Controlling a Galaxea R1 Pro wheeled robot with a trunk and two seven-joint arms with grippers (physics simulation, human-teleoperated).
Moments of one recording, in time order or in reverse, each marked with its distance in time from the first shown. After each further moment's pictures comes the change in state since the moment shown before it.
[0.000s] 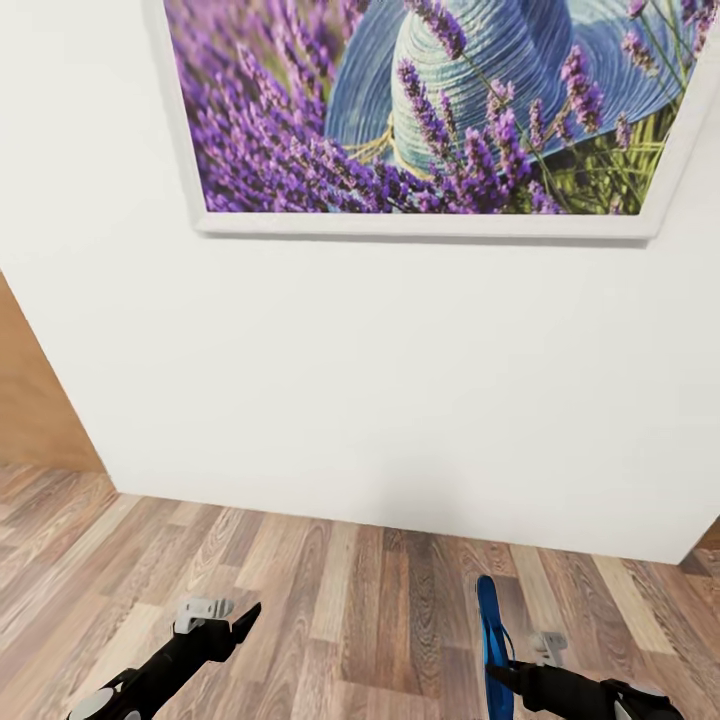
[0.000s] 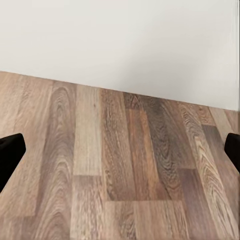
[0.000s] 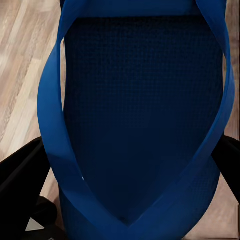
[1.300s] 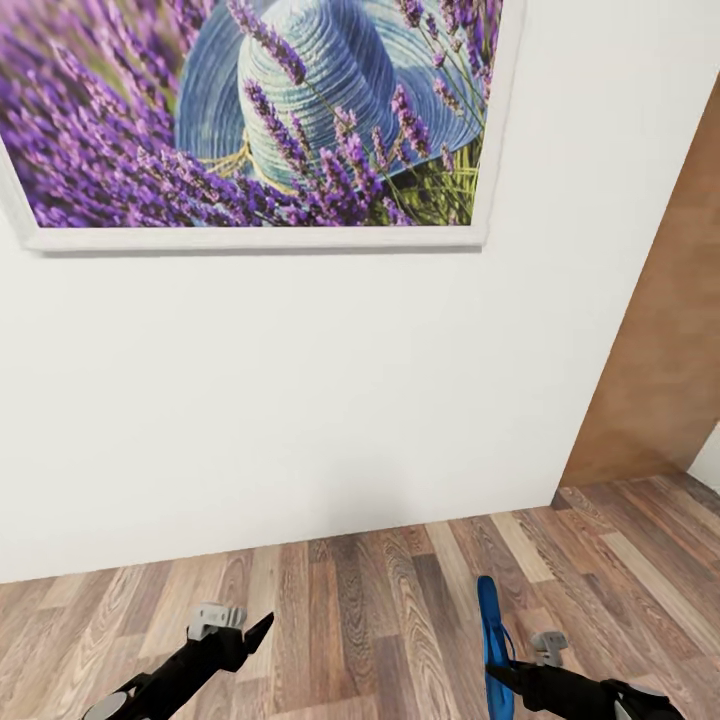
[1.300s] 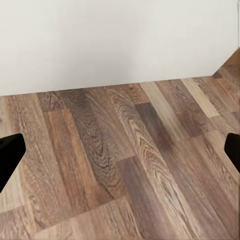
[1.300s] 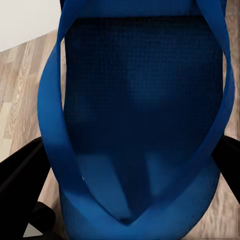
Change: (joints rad) left arm 0.000 -0.002 -0.062 0.003 0.002 0.000 0.001; right arm 0.000 0.000 0.000 0.000 0.000 0.000 -0.005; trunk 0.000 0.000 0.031
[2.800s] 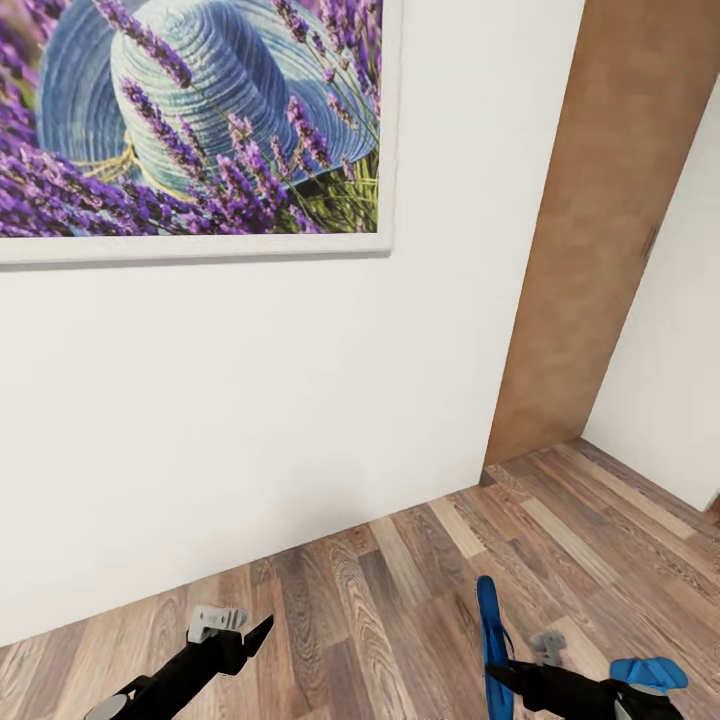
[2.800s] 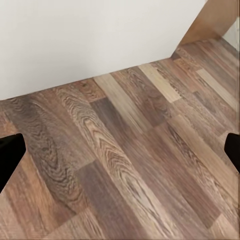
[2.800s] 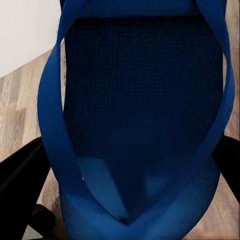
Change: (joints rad) left arm 0.000 0.000 -0.002 0.013 0.000 0.000 0.000; right arm 0.000 0.000 0.000 -0.001 0.002 0.000 0.005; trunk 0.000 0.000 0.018
